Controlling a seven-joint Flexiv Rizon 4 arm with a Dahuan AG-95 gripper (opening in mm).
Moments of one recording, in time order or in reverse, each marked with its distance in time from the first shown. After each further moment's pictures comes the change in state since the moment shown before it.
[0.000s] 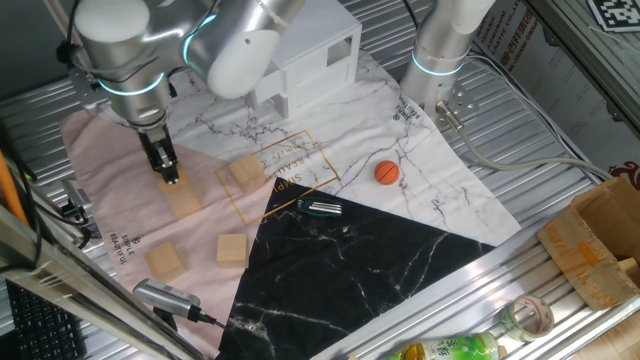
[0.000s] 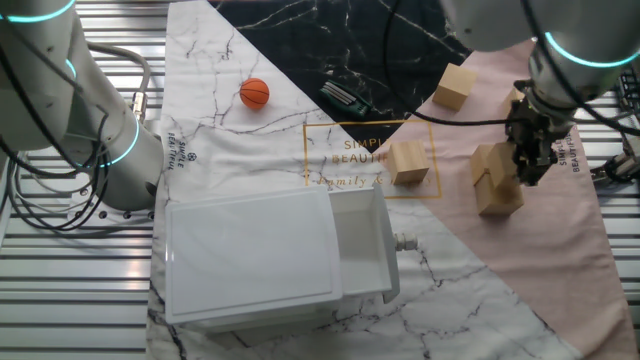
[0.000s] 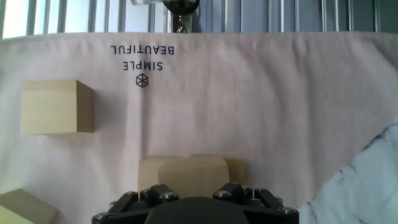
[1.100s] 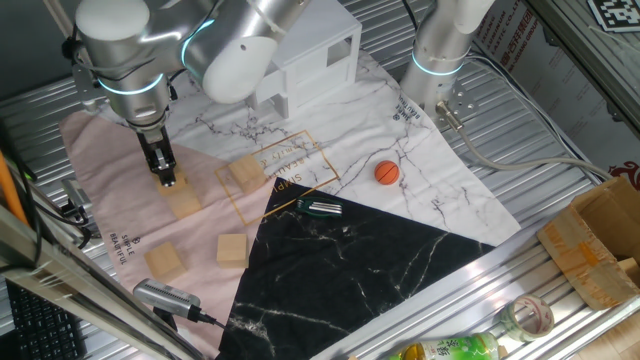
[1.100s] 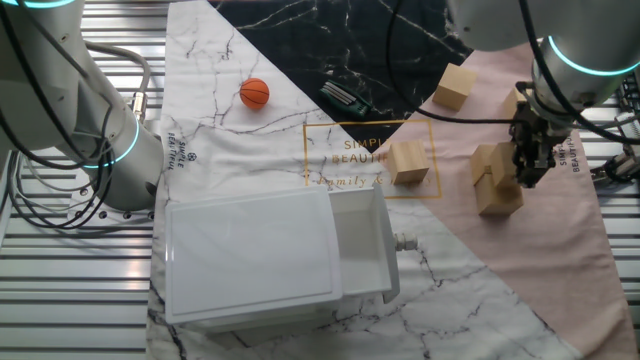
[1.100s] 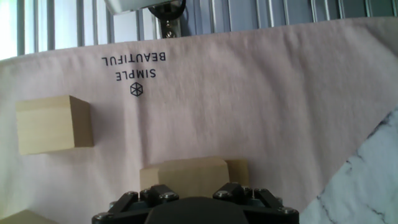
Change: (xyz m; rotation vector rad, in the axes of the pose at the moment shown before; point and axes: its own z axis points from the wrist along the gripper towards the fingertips) arm -0.003 0.001 0.005 -0.030 -0.008 0.093
